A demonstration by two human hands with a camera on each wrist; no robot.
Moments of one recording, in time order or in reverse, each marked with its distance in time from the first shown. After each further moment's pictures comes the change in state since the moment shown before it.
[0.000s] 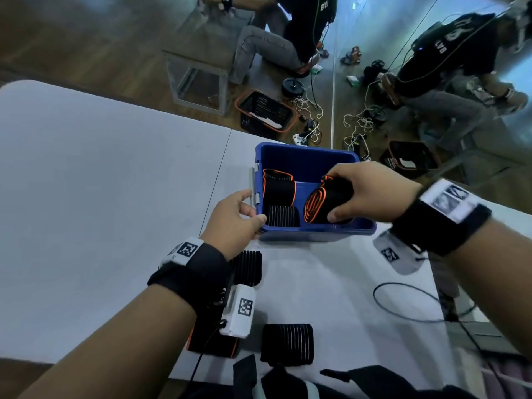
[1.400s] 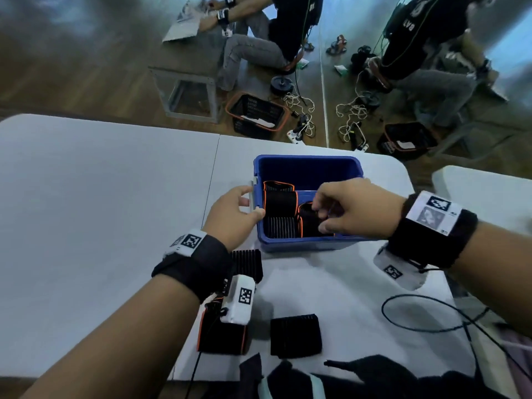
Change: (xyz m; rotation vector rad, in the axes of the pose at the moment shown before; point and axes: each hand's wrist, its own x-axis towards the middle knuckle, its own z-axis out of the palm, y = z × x) left_hand 0.010 0.017 0.002 0.328 -0.052 0.042; right_hand -0.030 0.005 0.033 0.155 -0.029 -0.057
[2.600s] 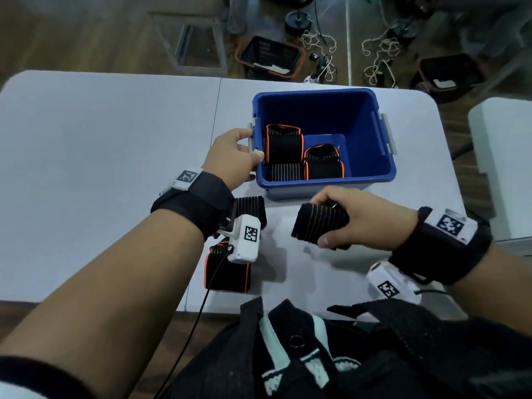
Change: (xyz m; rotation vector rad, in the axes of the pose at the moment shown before) left_hand -0.004 0.007 0.014 -0.110 0.000 -0.121; right_hand -0.060 0.021 0.093 0.479 -0.176 0.007
